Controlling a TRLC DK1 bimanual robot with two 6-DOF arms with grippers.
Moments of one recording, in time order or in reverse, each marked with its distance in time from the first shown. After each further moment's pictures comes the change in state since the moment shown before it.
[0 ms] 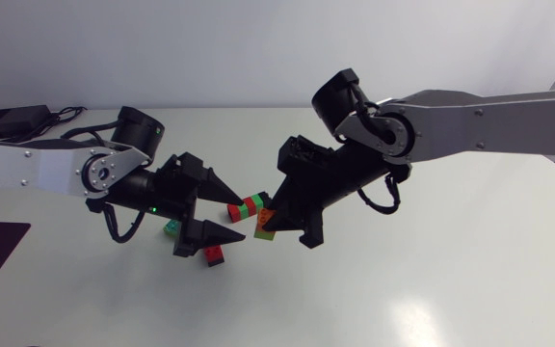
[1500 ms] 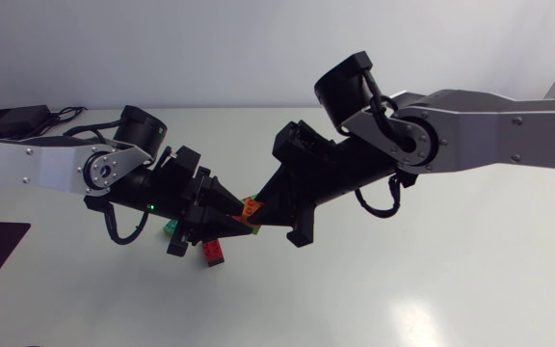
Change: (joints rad) left arm -0.005 0.011 0.018 -0.038 0.202 -0.064; right arm 0.056 -0.093 -0.051 0.135 -0.029 0.174
